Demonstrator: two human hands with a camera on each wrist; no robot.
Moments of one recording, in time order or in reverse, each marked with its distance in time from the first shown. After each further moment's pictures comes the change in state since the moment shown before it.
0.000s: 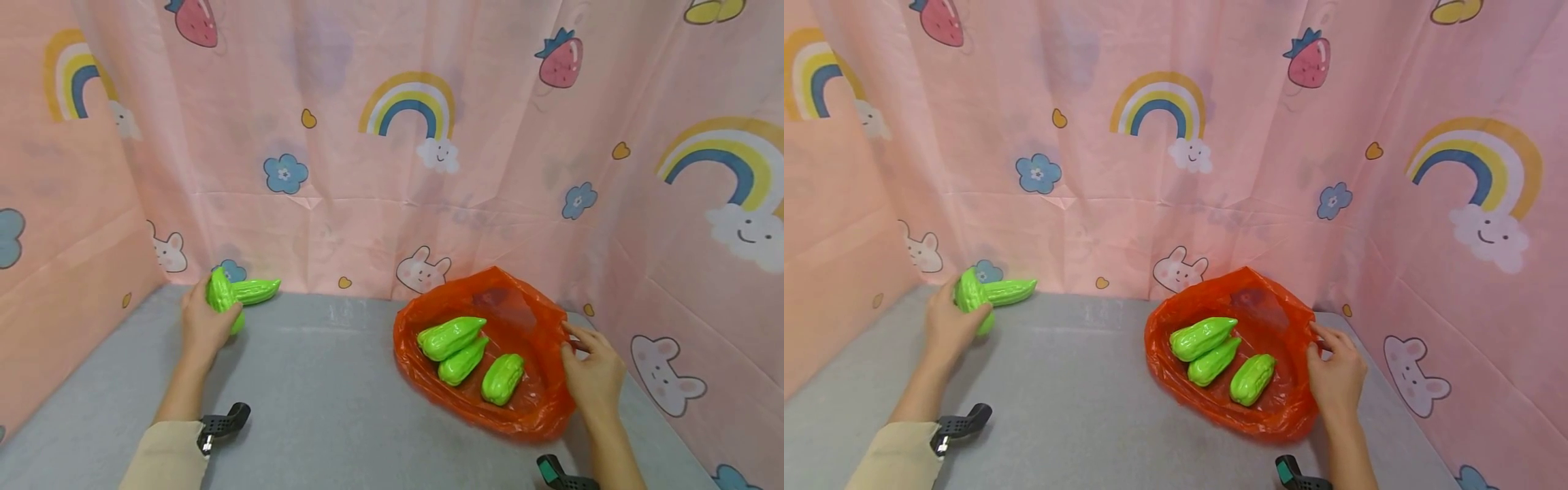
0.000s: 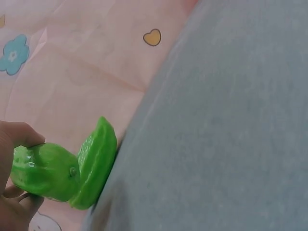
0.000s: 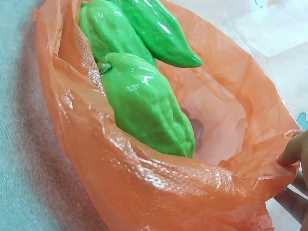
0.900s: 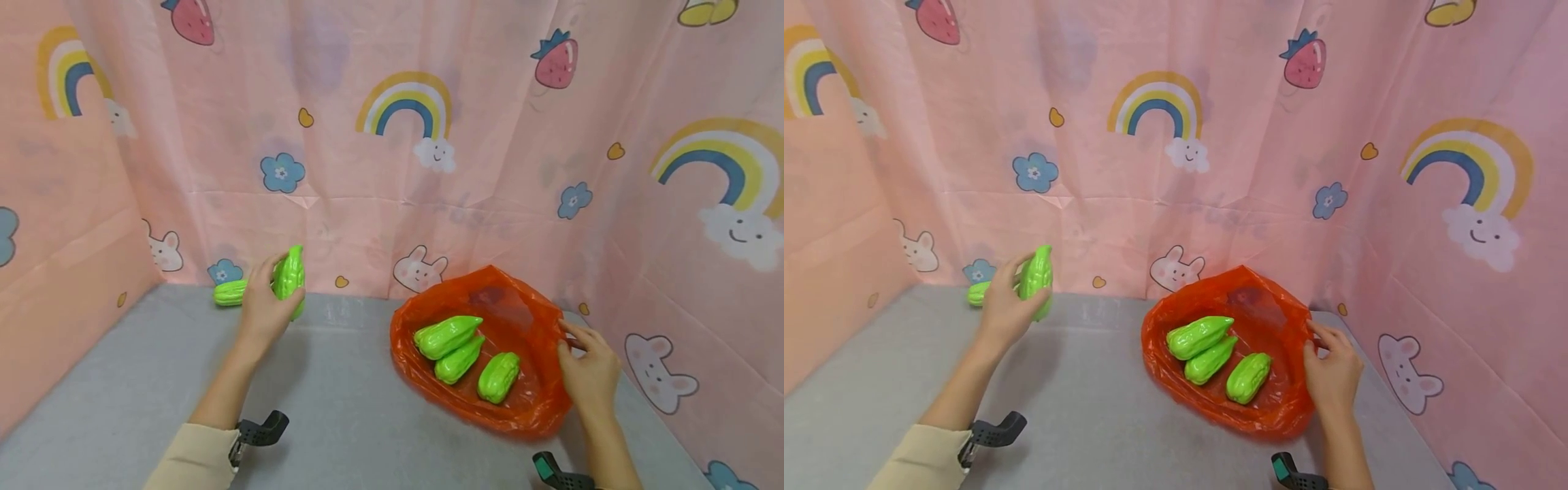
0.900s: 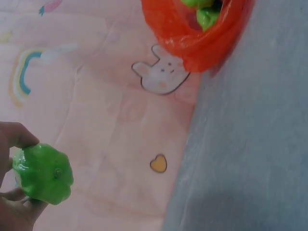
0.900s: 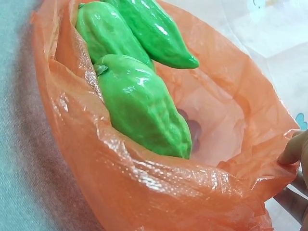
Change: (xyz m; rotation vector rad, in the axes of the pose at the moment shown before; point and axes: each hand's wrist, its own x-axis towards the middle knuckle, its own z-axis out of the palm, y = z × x) left_hand -0.038 0.094 0.041 -0.156 -0.089 0.296; right_hand 0.002 -0.002 -0.003 -0.017 -0.008 0.017
